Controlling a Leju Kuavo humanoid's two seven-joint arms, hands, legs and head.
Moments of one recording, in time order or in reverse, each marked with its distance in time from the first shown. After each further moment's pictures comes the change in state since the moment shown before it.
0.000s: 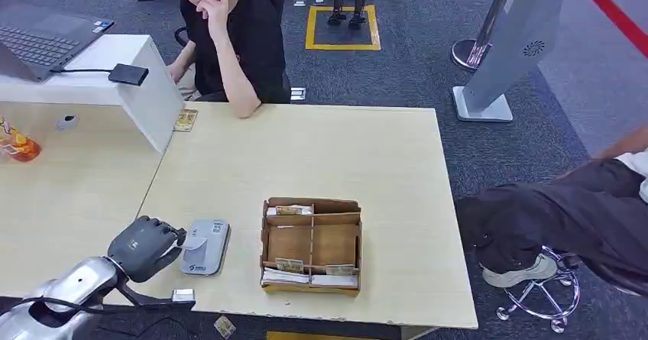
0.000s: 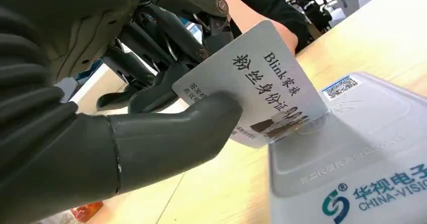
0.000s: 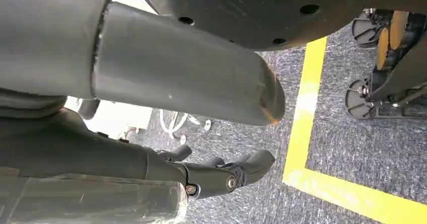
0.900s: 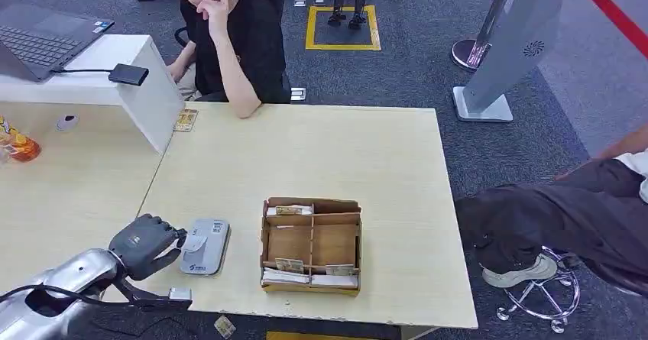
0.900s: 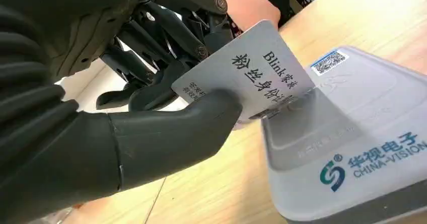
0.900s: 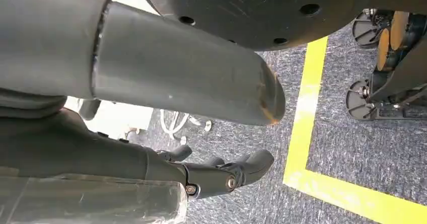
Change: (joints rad) left arm -0.060 0.025 -0.054 -0.001 0.057 -0.099 -0.026; right arm 0.000 -0.001 -0.002 -0.004 -0.001 0.008 0.005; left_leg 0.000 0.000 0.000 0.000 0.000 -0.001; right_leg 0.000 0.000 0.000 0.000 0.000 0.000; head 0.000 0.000
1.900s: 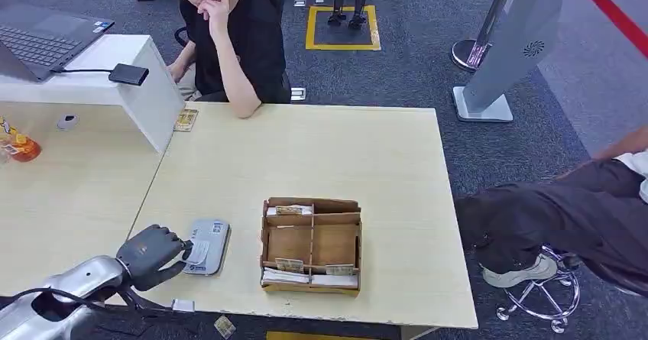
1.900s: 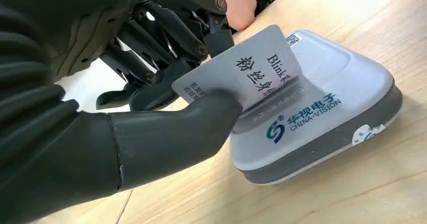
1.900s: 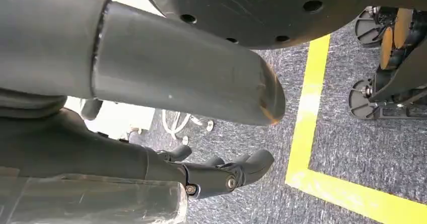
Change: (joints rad) left arm -0.022 0.015 -0.095 -0.001 0.091 -0.056 -0.028; right arm 0.000 -0.001 -0.001 0.000 0.002 0.000 0.009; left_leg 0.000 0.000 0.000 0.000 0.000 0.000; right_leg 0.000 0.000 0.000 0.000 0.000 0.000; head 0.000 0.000
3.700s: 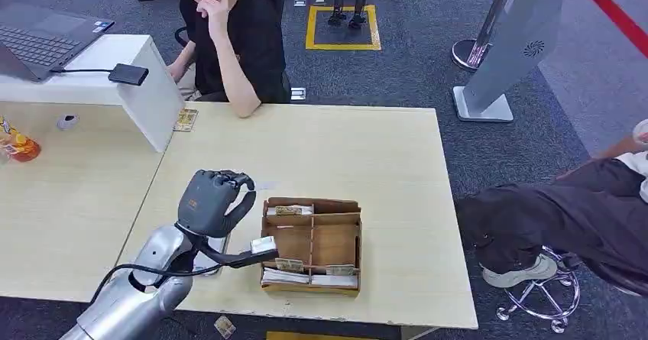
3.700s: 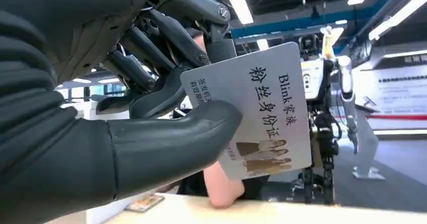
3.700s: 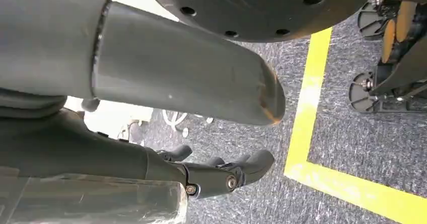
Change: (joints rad) left arm -0.042 -0.477 0.160 0.063 -0.106 0.468 0.124; right arm -0.002 0.000 -0.003 0.000 0.043 -0.029 -0.008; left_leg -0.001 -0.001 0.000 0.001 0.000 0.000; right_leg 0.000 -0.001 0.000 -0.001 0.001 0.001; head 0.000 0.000
